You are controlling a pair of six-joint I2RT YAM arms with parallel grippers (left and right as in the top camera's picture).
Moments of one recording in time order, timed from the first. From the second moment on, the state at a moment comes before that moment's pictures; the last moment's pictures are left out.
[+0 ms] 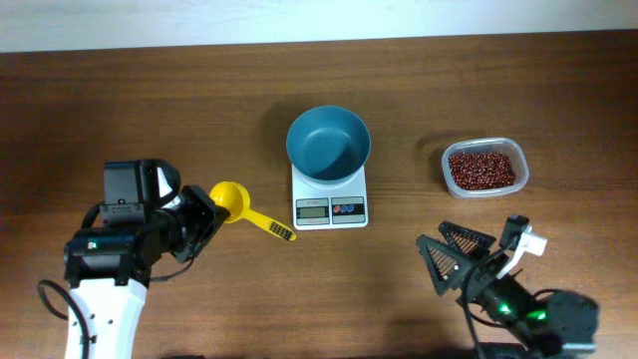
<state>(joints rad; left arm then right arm) 0.01 1.11 1.05 -1.01 0.42 -0.85 -0.07 0.19 0.40 -0.29 -0.77 0.77</state>
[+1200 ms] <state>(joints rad) -0.58 1.25 1.05 -0.62 0.25 -1.36 0.29 0.66 0.62 -0.34 -0.74 0.48</state>
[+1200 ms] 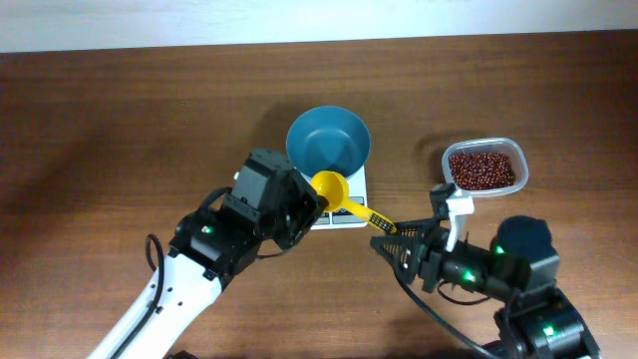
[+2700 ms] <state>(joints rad) -0.62 1.25 1.05 -0.62 0.26 -1.36 0.30 0.74 0.62 -0.27 -0.72 0.49</state>
